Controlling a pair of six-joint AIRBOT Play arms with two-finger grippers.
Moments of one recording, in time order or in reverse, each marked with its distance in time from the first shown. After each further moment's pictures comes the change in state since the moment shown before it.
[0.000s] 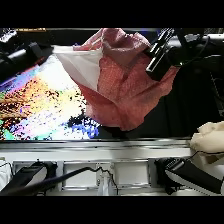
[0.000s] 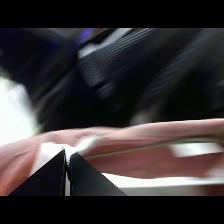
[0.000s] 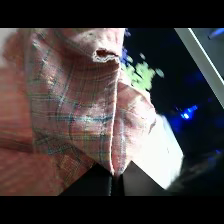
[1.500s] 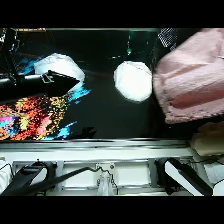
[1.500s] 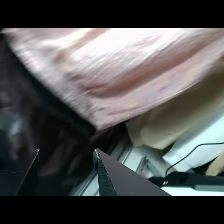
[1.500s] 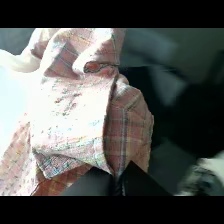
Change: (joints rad) left arm -0.113 0.101 -0.068 0.027 -0.415 0.137; right arm -0.747 0.094 0.188 -0.687 -0.188 0.829
